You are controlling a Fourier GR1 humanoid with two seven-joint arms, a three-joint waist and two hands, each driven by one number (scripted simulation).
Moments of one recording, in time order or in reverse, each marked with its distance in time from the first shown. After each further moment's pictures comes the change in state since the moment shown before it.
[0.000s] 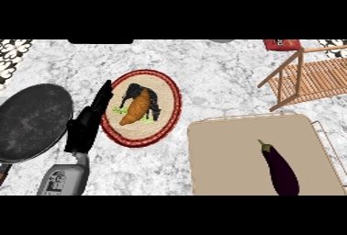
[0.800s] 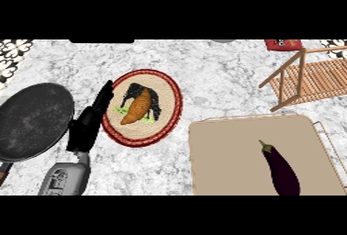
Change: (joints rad) left arm -0.010 -0.001 0.008 0.039 -0.001 -0.004 -0.037; right arm -0.318 -0.250 0.053 0.475 0.156 -0.116 -0.090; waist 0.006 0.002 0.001
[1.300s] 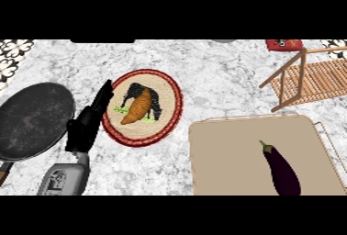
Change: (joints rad) left arm 0.005 -0.001 -0.001 -0.027 0.004 -0.004 0.023; right arm -0.134 -0.048 0.142 0.223 0.164 -0.123 -0.160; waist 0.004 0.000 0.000
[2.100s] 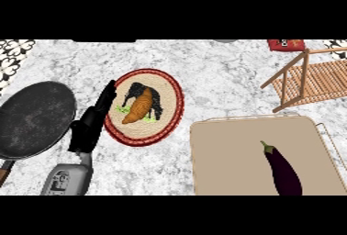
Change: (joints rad) left arm 0.001 -0.014 -0.017 -0.008 -0.012 0.005 0.005; right arm -0.229 0.122 0.060 0.436 0.040 -0.210 -0.335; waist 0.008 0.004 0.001
